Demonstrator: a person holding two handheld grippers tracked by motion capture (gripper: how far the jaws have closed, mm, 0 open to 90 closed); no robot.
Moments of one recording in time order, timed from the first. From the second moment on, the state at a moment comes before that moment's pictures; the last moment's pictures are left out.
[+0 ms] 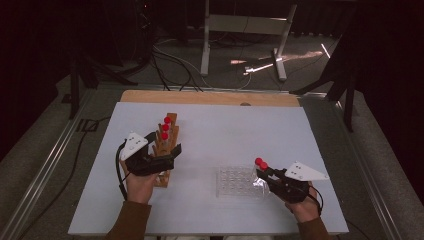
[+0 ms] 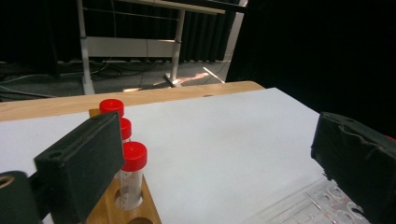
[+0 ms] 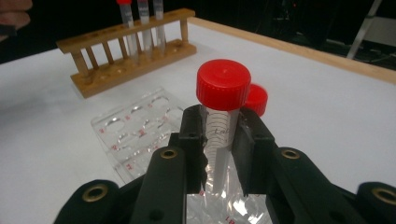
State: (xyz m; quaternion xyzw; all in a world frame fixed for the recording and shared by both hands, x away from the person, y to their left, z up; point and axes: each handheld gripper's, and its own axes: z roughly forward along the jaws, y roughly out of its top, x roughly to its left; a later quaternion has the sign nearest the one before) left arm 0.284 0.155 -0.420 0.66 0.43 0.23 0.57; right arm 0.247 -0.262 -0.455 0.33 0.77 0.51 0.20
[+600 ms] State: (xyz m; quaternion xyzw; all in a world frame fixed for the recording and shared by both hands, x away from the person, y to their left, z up) left arm 0.279 0.141 -0.406 0.68 0.39 0.21 0.58; right arm 0.242 -0.264 -0.433 0.31 0.76 0.53 0.20
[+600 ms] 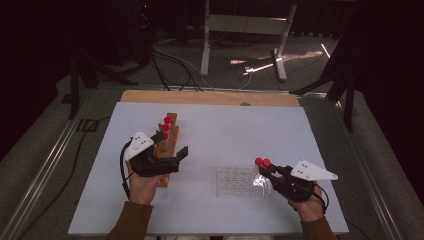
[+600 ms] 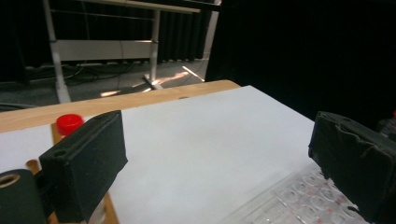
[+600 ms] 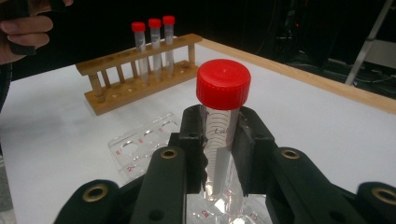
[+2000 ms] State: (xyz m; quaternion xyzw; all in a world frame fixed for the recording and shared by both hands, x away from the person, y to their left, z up) left arm 0.252 0.043 -0.377 0.76 0.25 0.11 0.60; right arm 0.238 -0.220 -0.416 0.28 0.77 0.54 0.17
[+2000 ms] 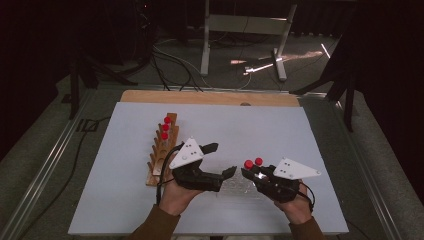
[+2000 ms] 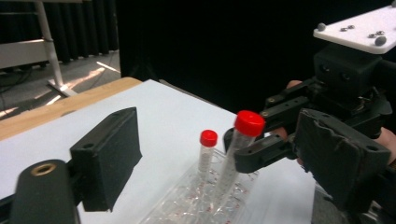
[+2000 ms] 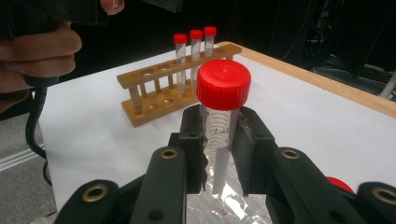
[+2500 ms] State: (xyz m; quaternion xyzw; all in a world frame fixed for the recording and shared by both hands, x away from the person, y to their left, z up) left arm 0.258 0.011 -0.388 0.78 0.23 0.10 0.58; right arm 0.237 -0.212 -0.418 0.27 0.78 0.54 0.16
